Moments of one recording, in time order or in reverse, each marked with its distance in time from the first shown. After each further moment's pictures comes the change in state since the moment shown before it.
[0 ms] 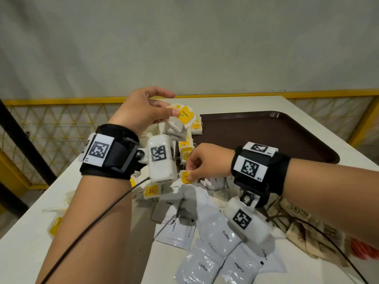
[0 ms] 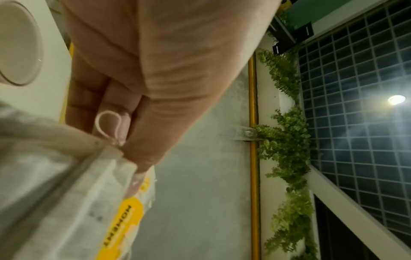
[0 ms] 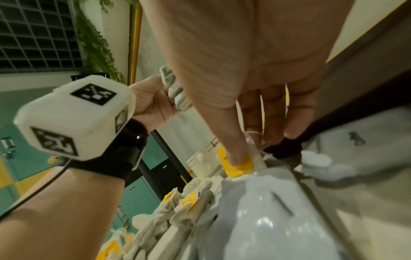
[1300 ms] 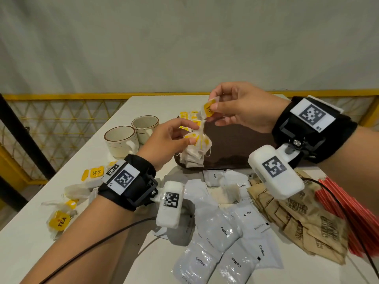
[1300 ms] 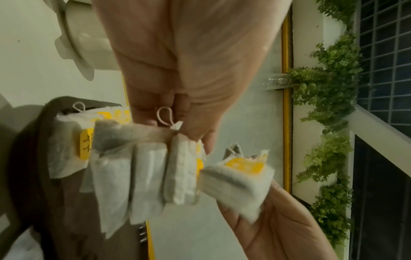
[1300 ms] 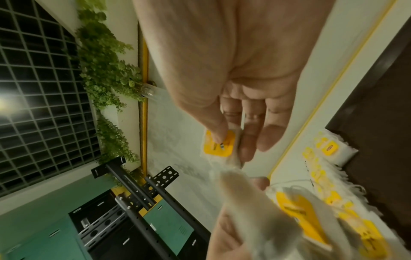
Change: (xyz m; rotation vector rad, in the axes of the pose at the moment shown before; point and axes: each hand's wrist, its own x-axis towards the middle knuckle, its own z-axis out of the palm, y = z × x) left_hand -0.033 -0.053 0.042 -0.041 -0.150 0.005; right_hand -0.028 0.006 -0.082 0.809 0.276 -0.075
